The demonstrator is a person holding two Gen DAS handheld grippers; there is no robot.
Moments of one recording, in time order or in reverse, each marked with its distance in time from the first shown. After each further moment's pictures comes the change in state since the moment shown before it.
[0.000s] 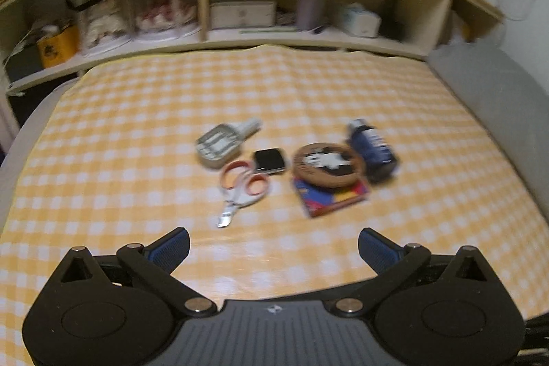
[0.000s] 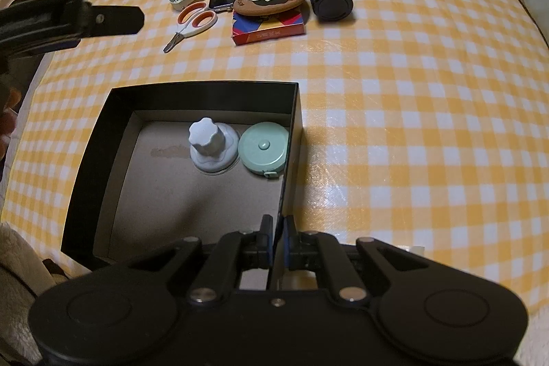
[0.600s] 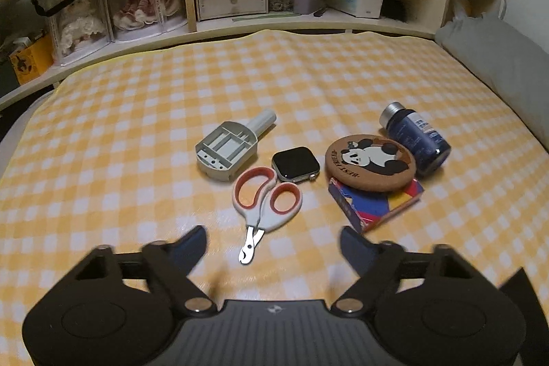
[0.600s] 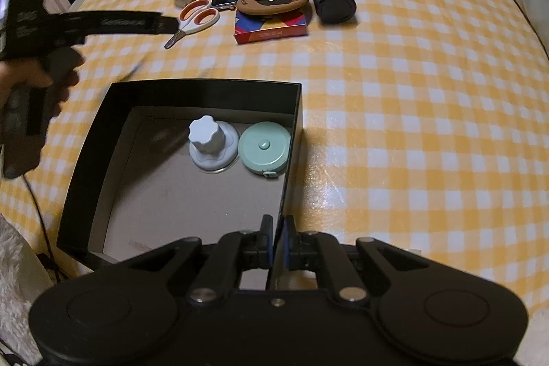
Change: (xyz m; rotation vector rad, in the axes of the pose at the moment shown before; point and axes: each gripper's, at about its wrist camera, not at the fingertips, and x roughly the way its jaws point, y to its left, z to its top) left arm 0.088 0.023 0.005 0.111 -0.014 -0.016; right arm 0.002 0.002 0.002 -0.033 -0.001 -0.017
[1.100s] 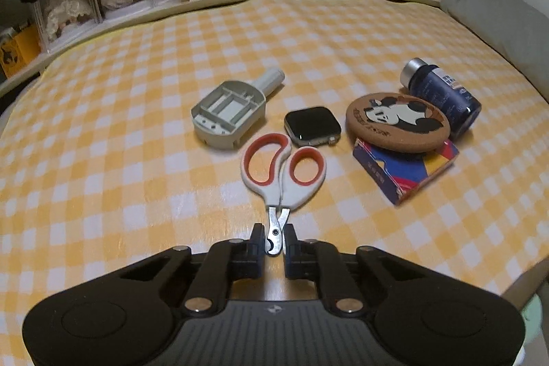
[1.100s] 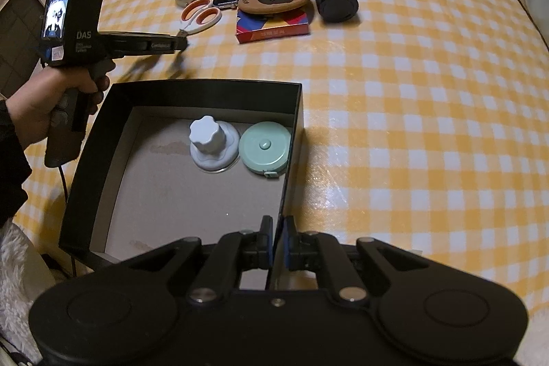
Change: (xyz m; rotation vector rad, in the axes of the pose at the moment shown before) left arm 0.037 0.011 -0.017 0.050 0.078 0.002; right arm 0.000 -0.002 0.002 0.001 0.006 0.014
